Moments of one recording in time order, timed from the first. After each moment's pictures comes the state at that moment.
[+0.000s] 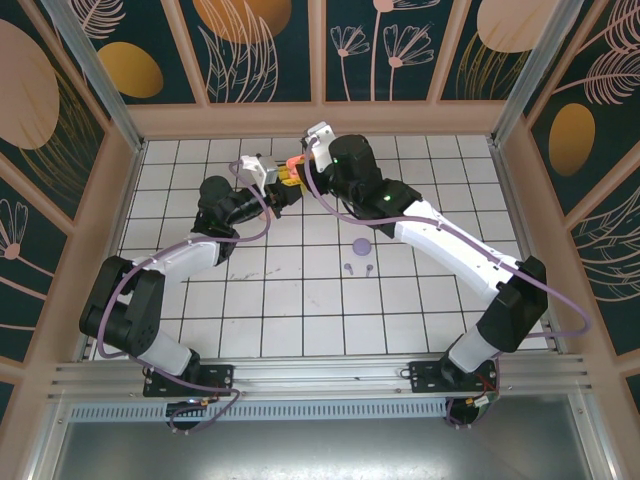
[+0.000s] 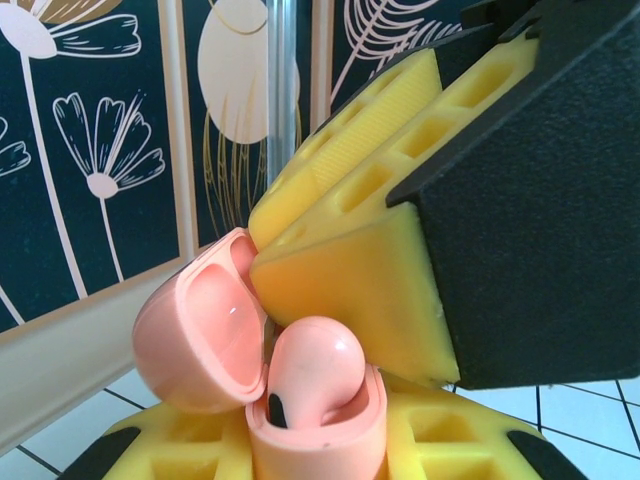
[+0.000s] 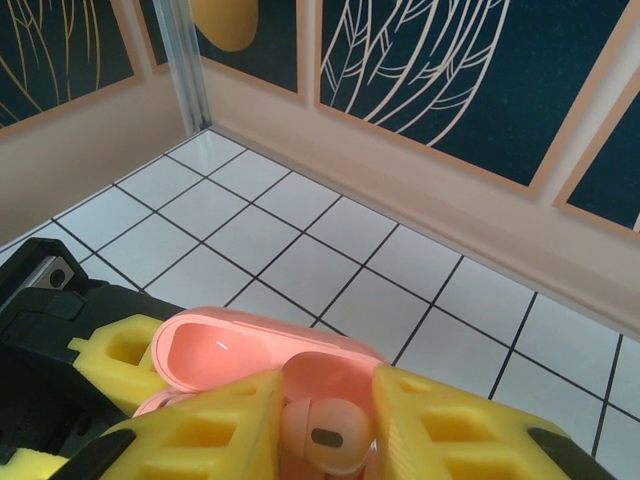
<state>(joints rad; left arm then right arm) -0.40 1.55 0.83 0.91 0.72 -0.16 0.81 1.57 1.49 -0.27 0.13 0.00</state>
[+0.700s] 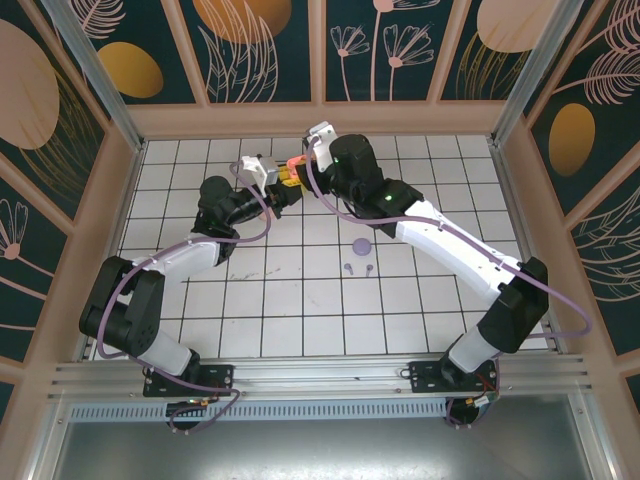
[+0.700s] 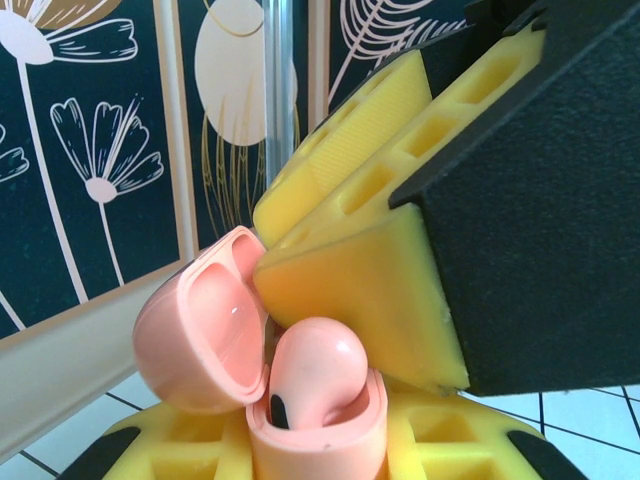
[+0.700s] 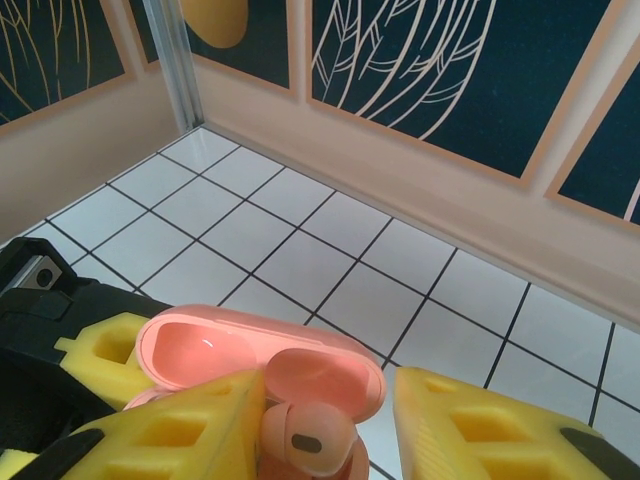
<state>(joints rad) -0.40 1.55 0.83 0.91 0.72 -0.15 0.81 1.56 1.50 -0.30 0.14 0.02</state>
